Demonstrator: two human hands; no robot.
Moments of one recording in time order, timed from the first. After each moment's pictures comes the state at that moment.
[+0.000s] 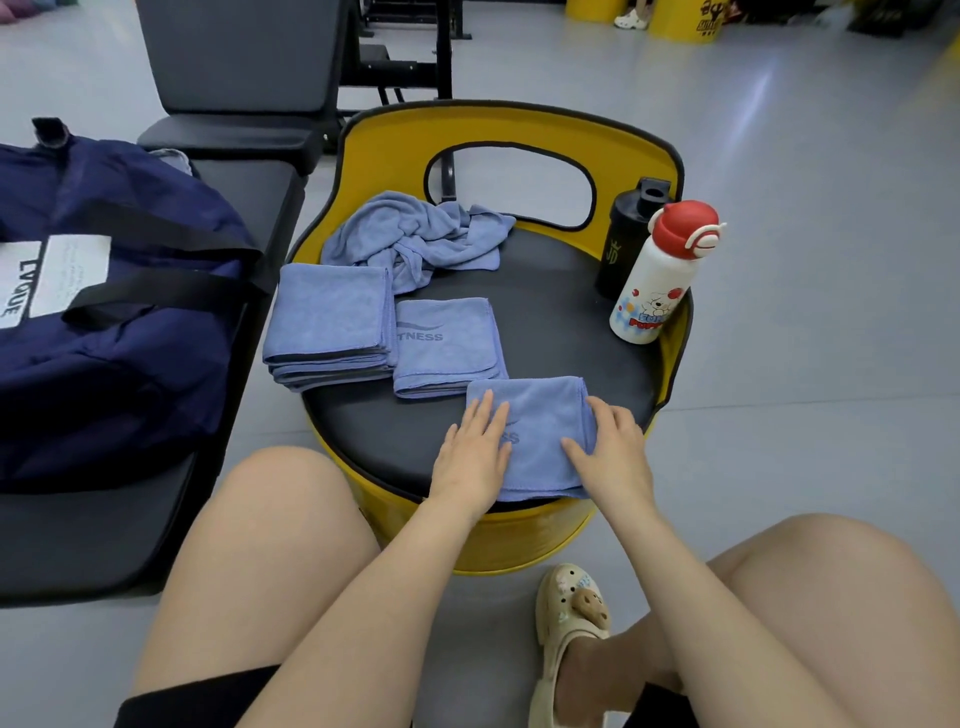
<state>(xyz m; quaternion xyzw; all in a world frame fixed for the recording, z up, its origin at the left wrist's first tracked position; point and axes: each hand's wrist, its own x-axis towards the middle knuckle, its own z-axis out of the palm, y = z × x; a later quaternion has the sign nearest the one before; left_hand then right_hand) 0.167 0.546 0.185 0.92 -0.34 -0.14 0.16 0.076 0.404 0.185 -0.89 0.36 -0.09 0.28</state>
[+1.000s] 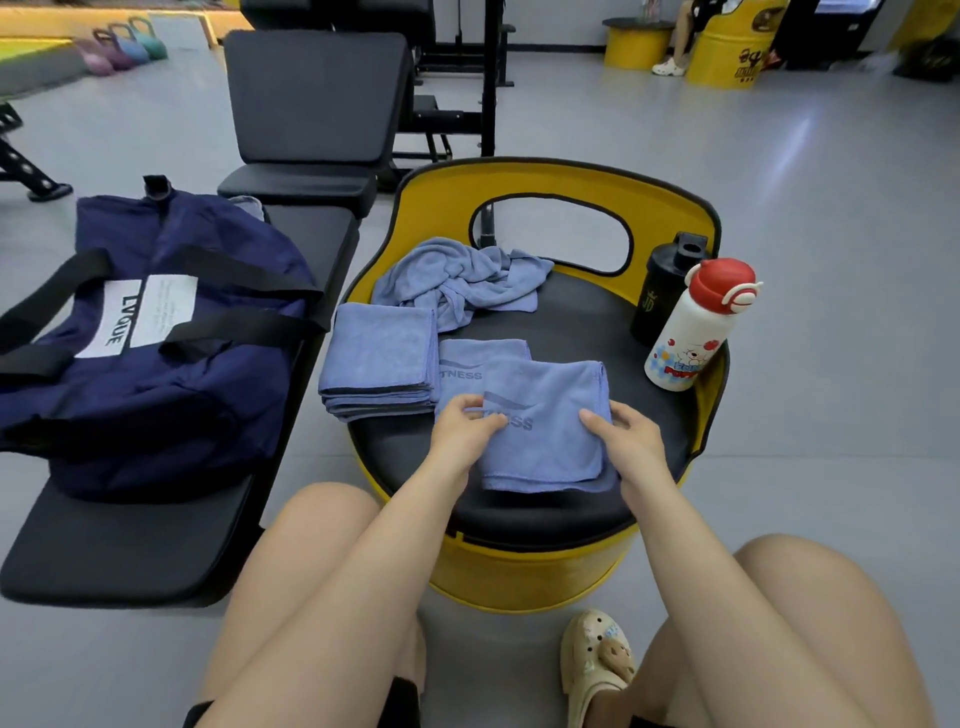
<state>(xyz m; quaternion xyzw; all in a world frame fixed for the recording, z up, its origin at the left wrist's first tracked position) 0.210 0.564 0.259 0.73 0.03 -0.25 0.63 0.122 0.411 0.250 -0.64 0.37 -0.16 0.65</state>
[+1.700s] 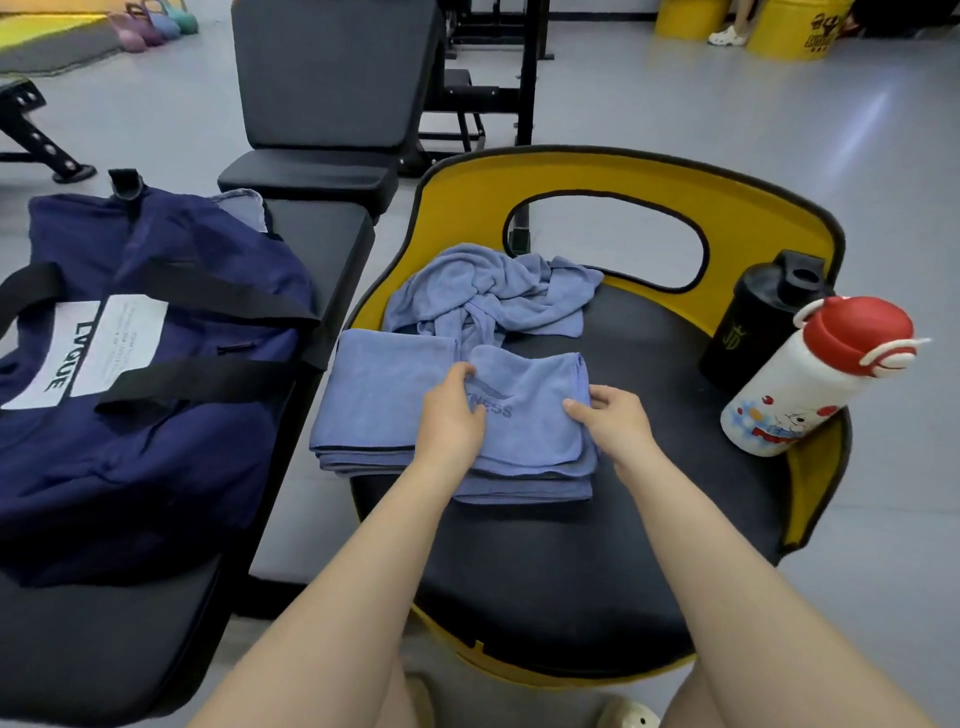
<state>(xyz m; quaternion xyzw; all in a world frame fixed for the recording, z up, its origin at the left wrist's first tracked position) 0.331 0.549 0.244 0.89 -0.09 -0.10 0.43 0.271 0.383 0.228 -0.75 0.33 -0.05 0.57</state>
